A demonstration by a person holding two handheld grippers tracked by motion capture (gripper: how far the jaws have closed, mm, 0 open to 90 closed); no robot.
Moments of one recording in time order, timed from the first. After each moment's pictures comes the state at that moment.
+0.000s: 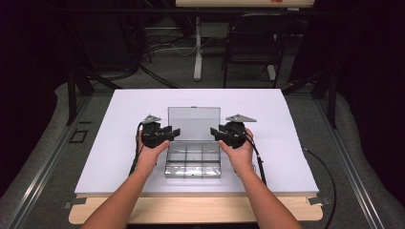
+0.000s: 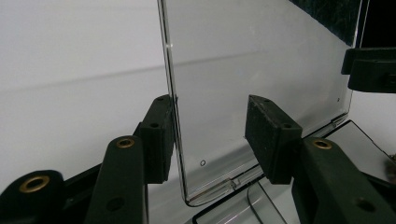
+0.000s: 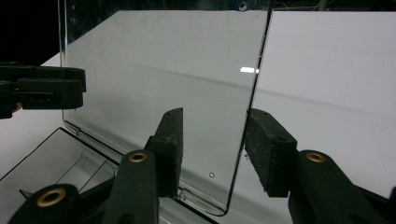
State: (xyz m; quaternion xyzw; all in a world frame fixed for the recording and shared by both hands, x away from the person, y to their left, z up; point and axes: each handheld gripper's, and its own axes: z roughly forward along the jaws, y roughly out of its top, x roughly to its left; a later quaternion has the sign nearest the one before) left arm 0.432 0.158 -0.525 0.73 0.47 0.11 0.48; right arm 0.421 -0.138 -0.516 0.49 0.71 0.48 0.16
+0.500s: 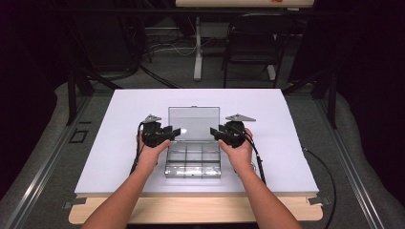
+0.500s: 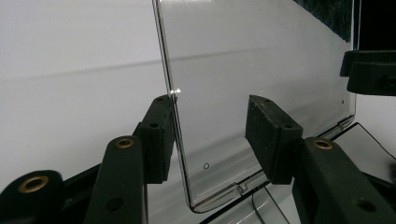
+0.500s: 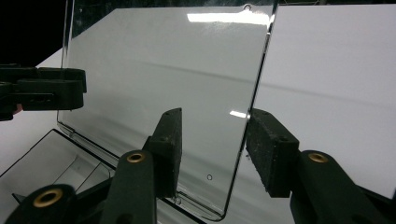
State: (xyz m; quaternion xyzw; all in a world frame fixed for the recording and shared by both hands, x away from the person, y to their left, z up) left arm 0.436 0.158 -0.529 0.73 0.48 0.10 0.48; right arm 0.426 -0.137 -0.520 0.49 0.71 0.48 0.16
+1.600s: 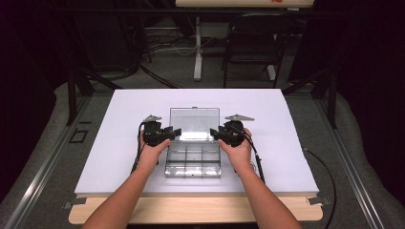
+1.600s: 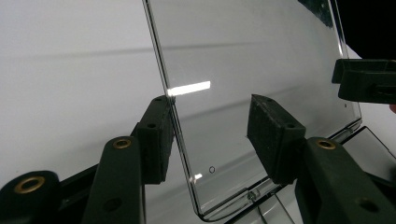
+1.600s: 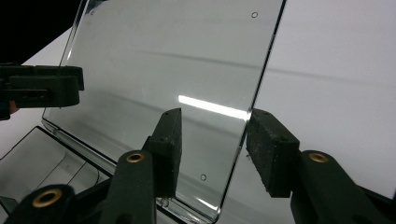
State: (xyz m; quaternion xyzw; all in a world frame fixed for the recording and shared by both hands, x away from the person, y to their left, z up) left arm 0.445 0.159 -0.539 0.72 0.49 0.08 0.48; right arm 0.435 -0.137 -0.530 0.51 0.71 0.47 0.14
